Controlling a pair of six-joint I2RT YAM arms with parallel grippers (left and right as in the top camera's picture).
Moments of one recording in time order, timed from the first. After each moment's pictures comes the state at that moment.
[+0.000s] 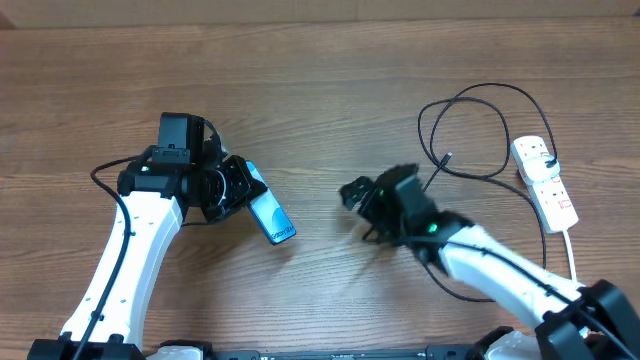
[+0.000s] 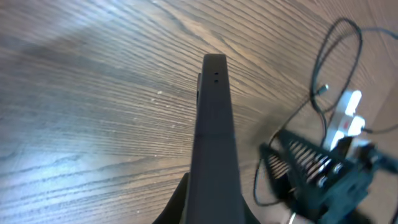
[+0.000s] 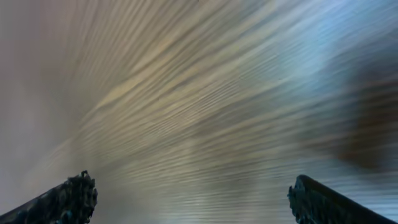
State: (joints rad) left arm -0.08 1.41 1.05 -0.86 0.50 -0.62; right arm 0.56 1.46 0.69 -0.17 -0.09 1.16
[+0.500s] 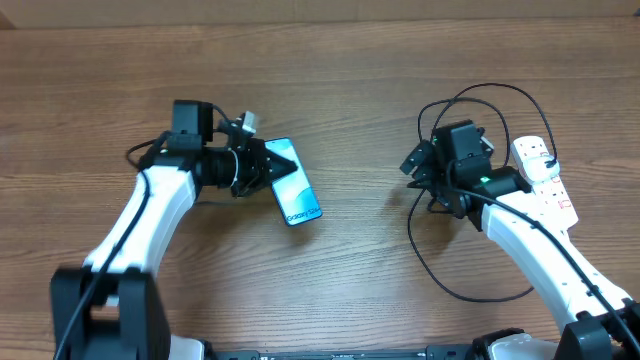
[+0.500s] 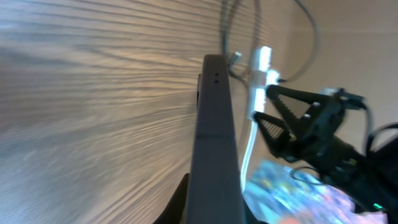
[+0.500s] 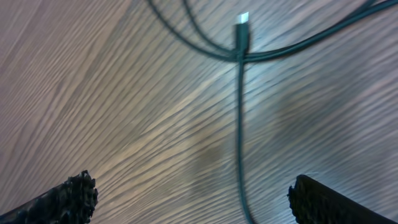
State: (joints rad) left arm -0.08 1.64 1.05 -0.54 0.93 -0.51; right arm 0.27 1.44 0.93 -0.59 0.07 0.95
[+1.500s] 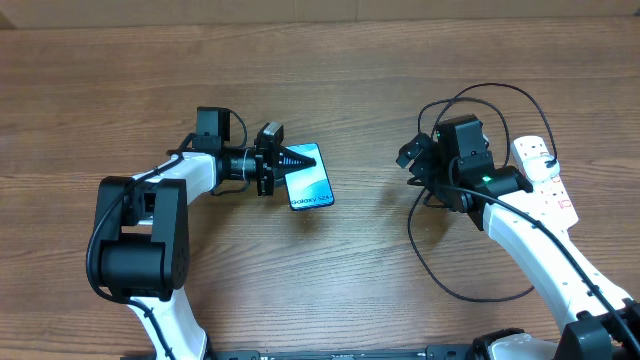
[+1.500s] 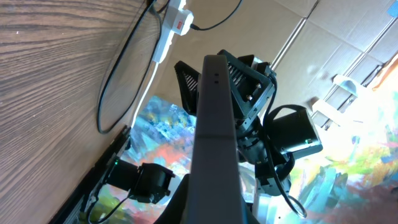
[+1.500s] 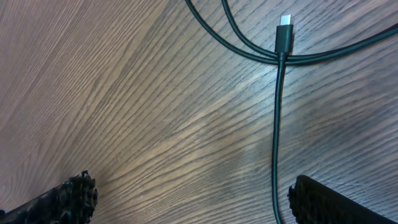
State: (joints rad) left arm -0.08 2.00 1.05 -0.15 1.51 -0.91; right arm 0.26 1.44 0.93 -0.51 -0.01 0.94
